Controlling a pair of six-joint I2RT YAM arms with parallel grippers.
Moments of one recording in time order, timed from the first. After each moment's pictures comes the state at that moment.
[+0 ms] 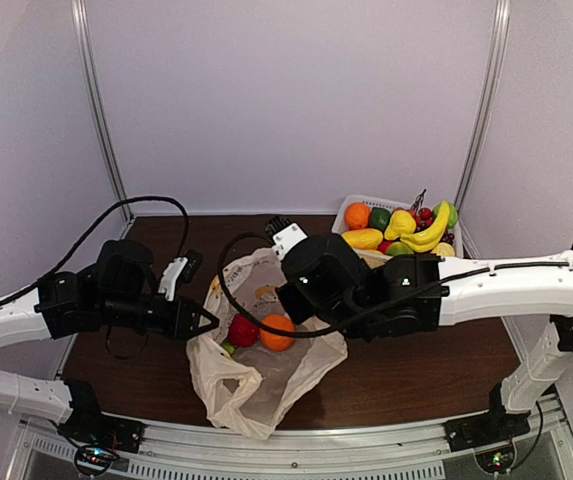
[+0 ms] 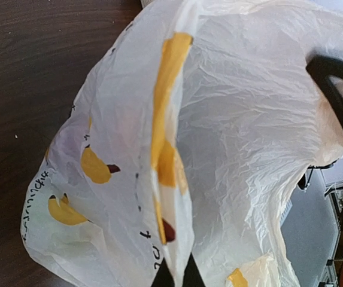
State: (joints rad) left arm -0.93 0.93 0.74 -0.45 0.16 -0.61; right arm 1.34 1.64 1.42 -0.40 0.77 0.22
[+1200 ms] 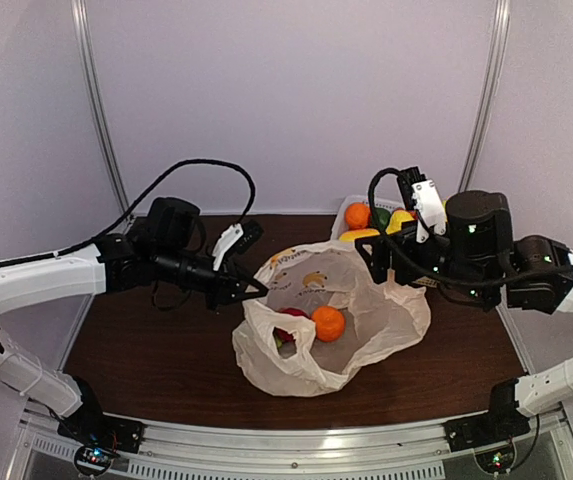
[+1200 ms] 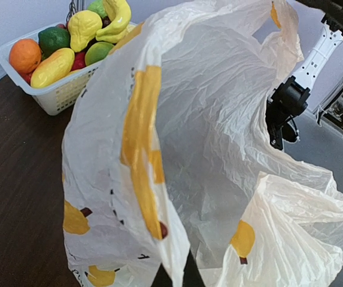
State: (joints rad) left arm -0.81 1.35 1.01 -0.23 0.55 0.04; right arm 1.16 1.05 1.10 -0.45 0.66 0.34
